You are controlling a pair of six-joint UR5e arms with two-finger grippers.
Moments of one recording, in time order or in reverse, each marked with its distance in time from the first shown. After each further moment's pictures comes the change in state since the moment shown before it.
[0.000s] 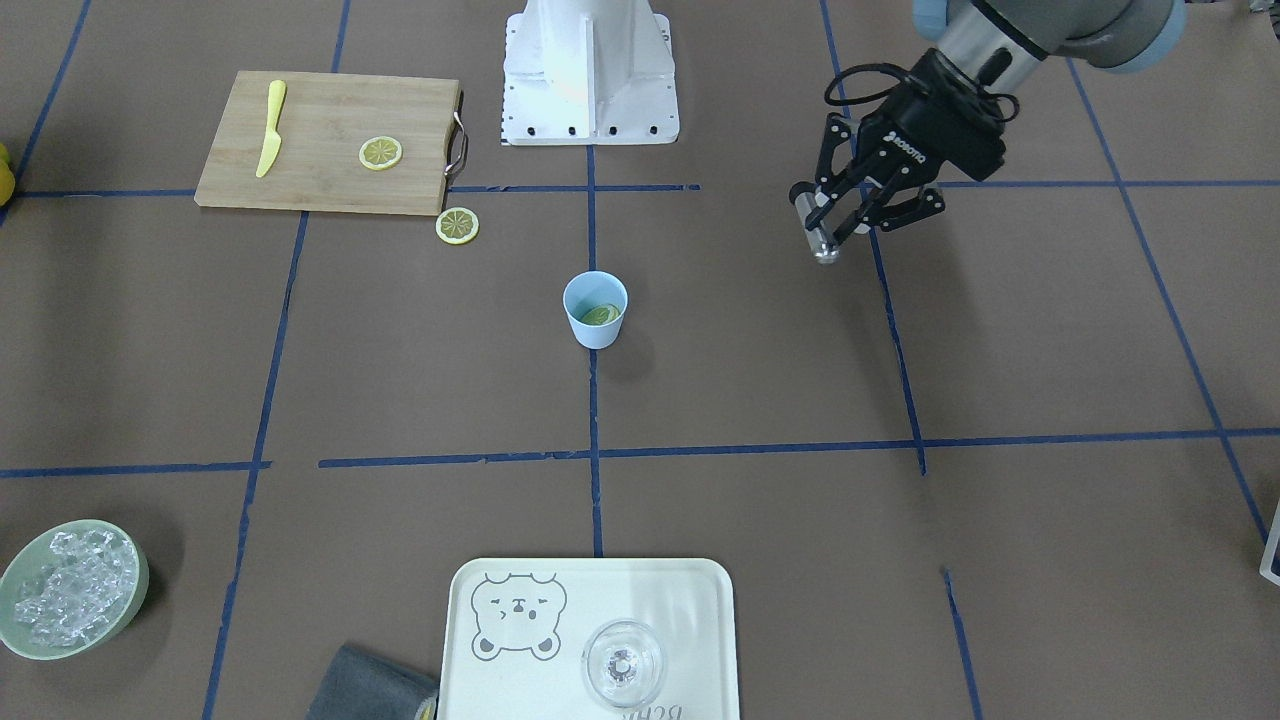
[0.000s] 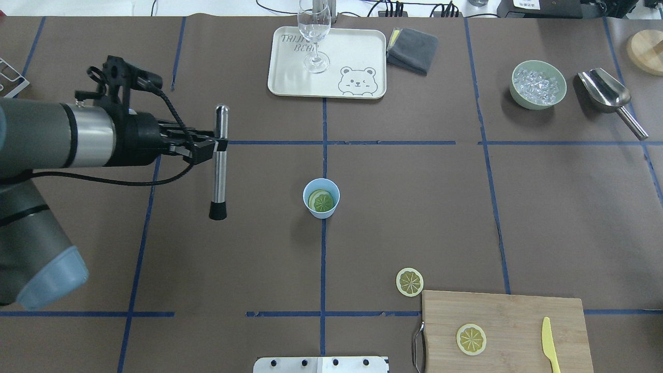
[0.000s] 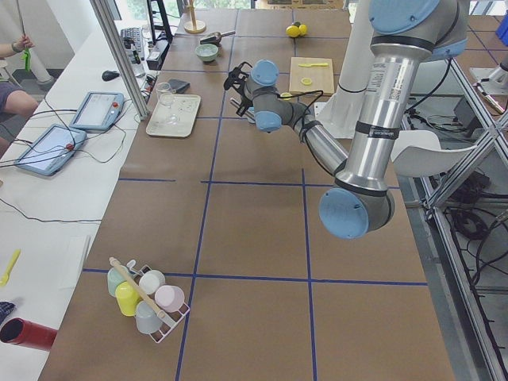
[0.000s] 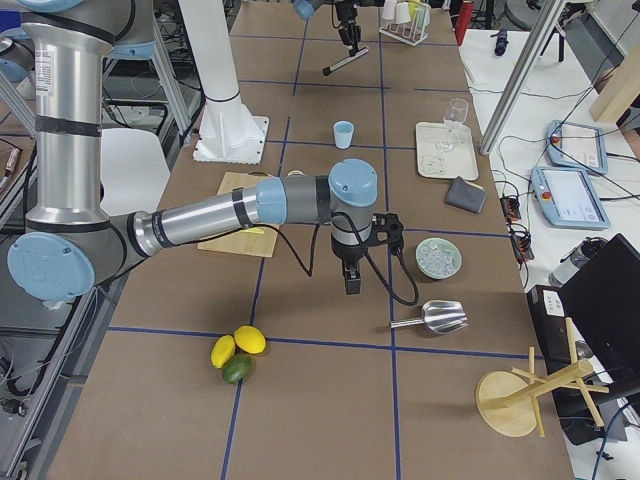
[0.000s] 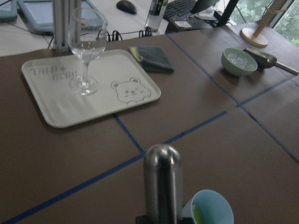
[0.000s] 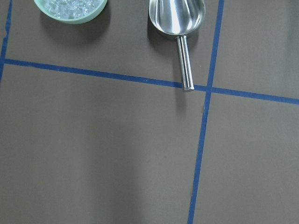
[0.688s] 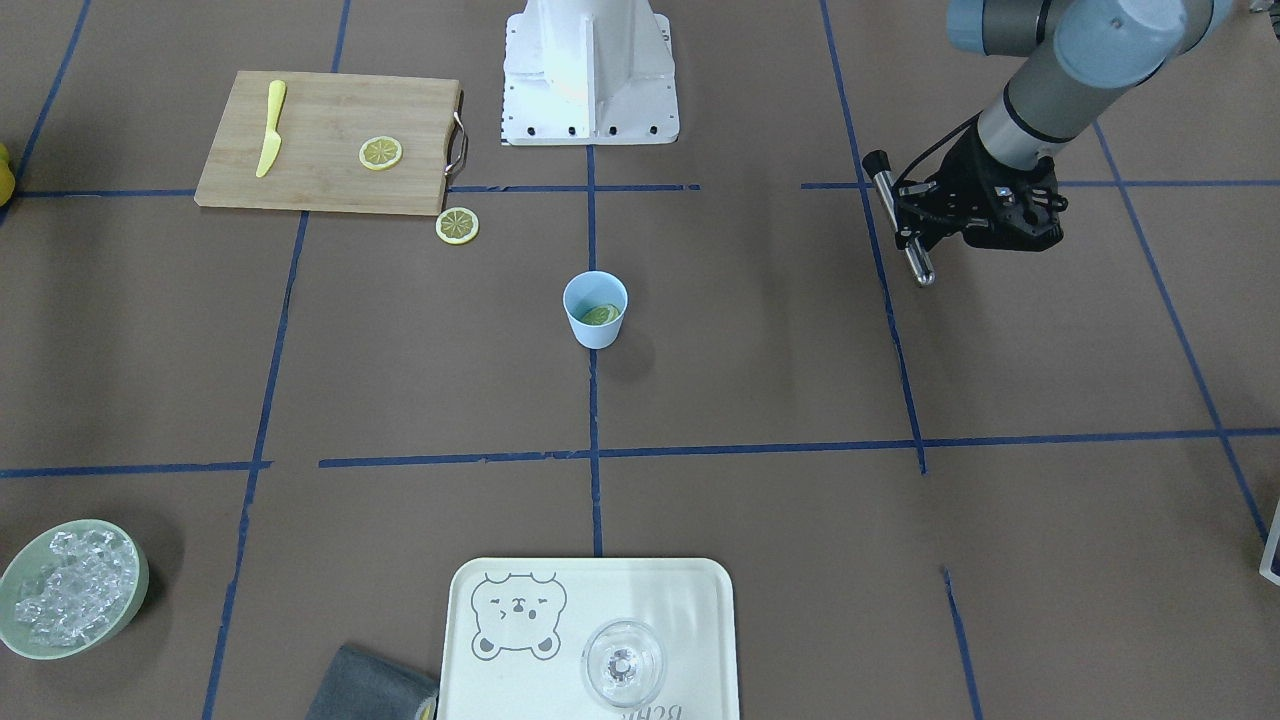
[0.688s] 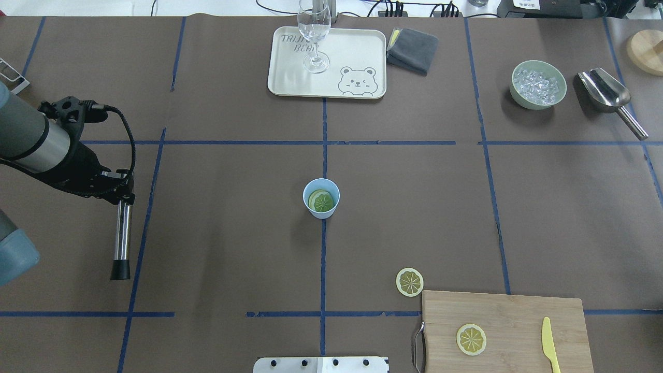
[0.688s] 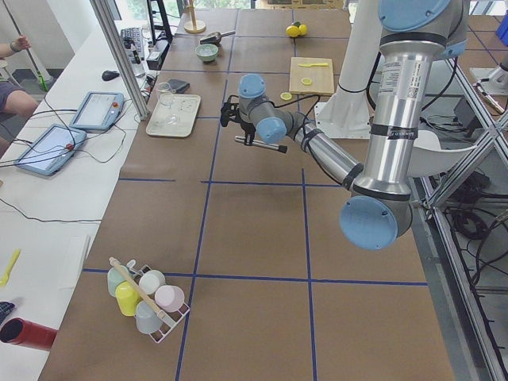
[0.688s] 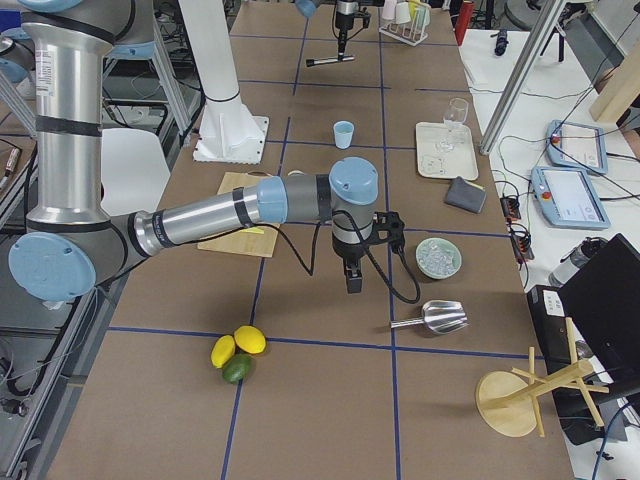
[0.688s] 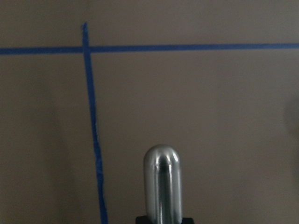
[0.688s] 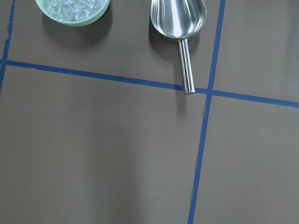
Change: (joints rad) left arm 0.021 0.036 0.043 0.523 -0.054 -0.032; right arm 0.000 0.004 0.001 0.004 -0.001 -0.001
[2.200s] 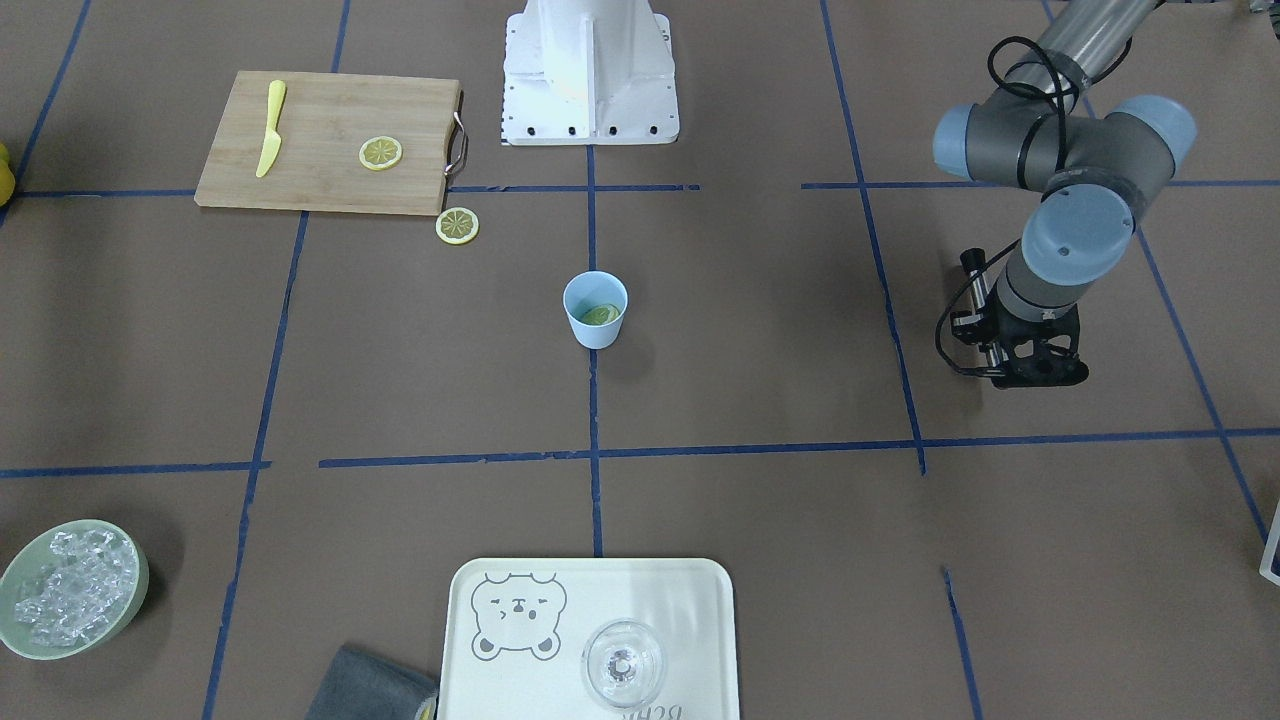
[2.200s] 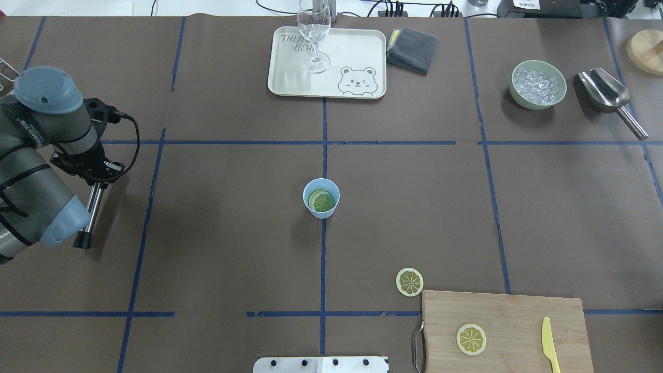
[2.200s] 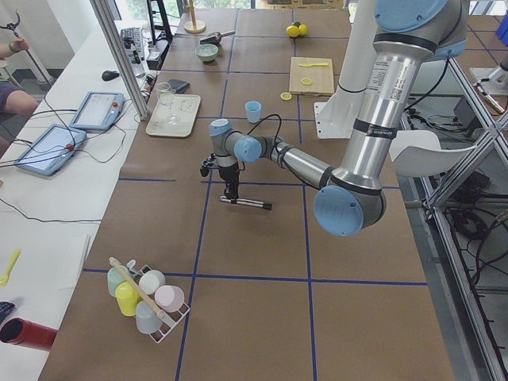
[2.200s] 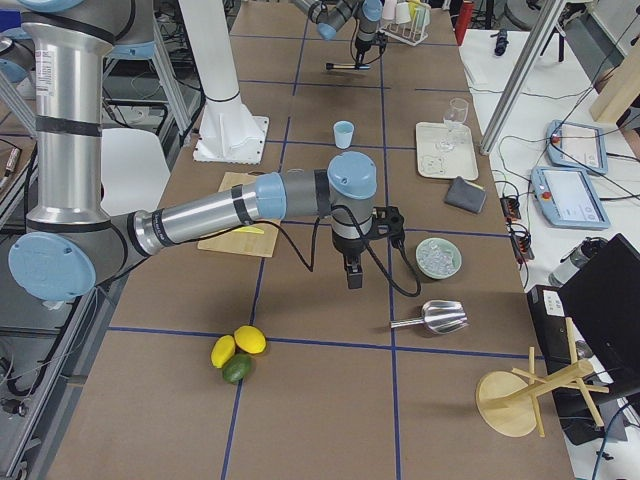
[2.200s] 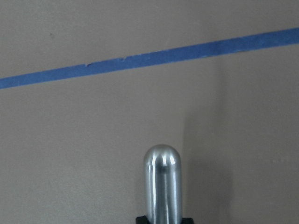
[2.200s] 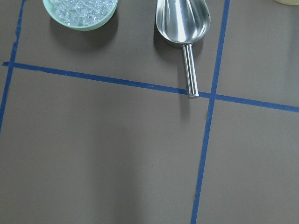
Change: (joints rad) left arm -0.035 -0.132 0.361 0.116 0.195 0.282; right arm 0.000 -0.001 0.022 0.000 0.001 0.003
